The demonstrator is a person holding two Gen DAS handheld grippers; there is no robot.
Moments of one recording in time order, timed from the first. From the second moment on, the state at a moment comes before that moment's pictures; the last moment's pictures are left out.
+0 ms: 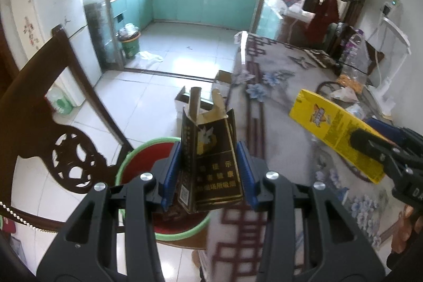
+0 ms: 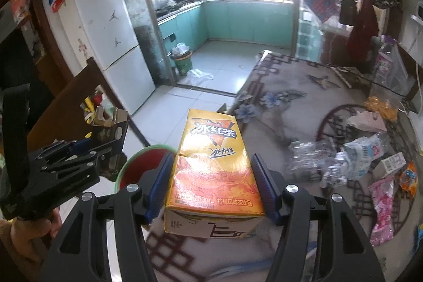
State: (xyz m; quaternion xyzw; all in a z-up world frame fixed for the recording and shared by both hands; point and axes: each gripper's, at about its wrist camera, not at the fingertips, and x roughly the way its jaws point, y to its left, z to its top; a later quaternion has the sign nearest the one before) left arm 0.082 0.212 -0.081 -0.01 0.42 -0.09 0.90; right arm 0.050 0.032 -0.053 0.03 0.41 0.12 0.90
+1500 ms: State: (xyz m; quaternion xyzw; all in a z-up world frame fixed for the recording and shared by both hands) left arm 0.145 0.307 -0.138 -0.06 0.48 -0.02 0.88; right arm 0.114 0.152 -0.121 -0.07 0.49 0.19 0.85
